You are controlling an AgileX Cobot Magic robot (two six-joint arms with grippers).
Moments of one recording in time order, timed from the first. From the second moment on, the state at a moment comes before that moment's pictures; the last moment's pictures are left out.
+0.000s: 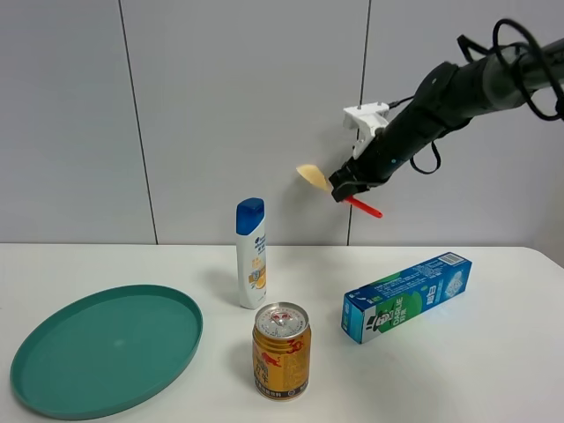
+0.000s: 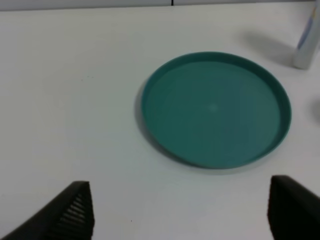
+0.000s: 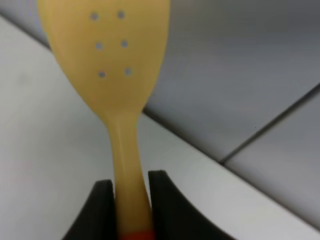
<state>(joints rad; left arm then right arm) 0.07 -0.01 -0.51 -0.10 1.06 0.07 0.20 2.29 -1.96 0.53 0.65 -0.91</state>
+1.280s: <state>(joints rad) 0.07 -0.01 -0.51 -0.10 1.06 0.07 0.79 2.26 -1.96 0.64 0.57 -0.96</state>
